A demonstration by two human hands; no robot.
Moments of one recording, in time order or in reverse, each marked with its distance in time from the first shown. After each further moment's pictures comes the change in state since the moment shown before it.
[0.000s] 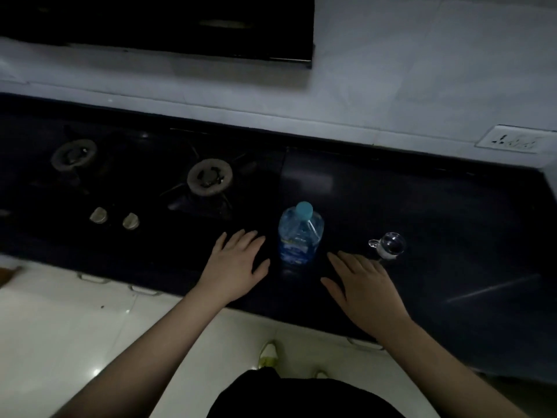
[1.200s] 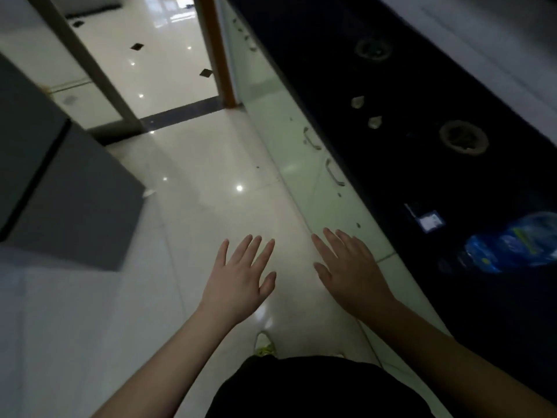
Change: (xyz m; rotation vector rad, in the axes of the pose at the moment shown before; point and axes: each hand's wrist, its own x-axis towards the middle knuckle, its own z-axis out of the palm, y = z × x) left_hand -0.420 0.030 0.086 -0.068 0.041 -0.930; right_hand -0.113 -0.264 0.034 -0.069 -0.291 -0.933
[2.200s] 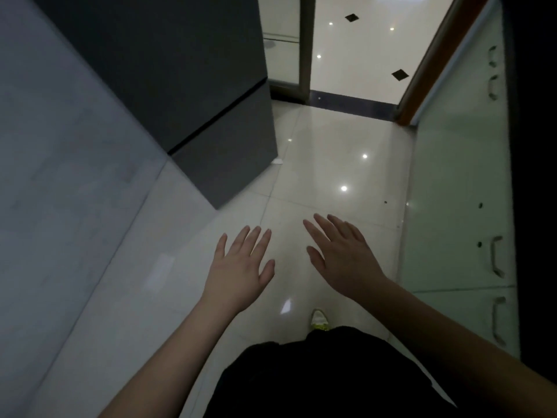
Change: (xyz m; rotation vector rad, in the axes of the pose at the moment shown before) left_hand -0.003 -0.197 -0.017 -0.226 0.006 -0.795; right_hand 0.268 -0.214 -0.038 -0.050 -0.170 -0.779
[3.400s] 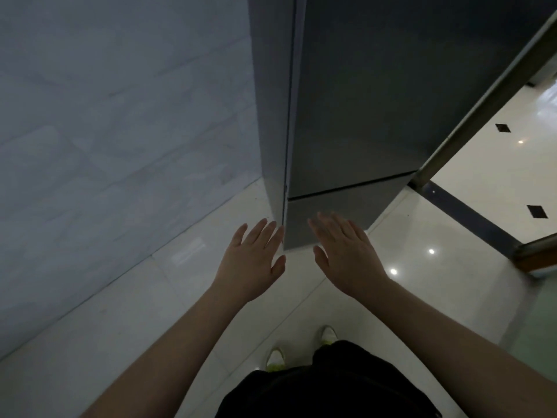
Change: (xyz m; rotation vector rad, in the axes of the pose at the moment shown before) left_hand 0.075 -0.289 -0.054 -0.007 0.153 -0.345; right_hand 0.308 -0.222 -0.048 -0.221 0.059 -0.508
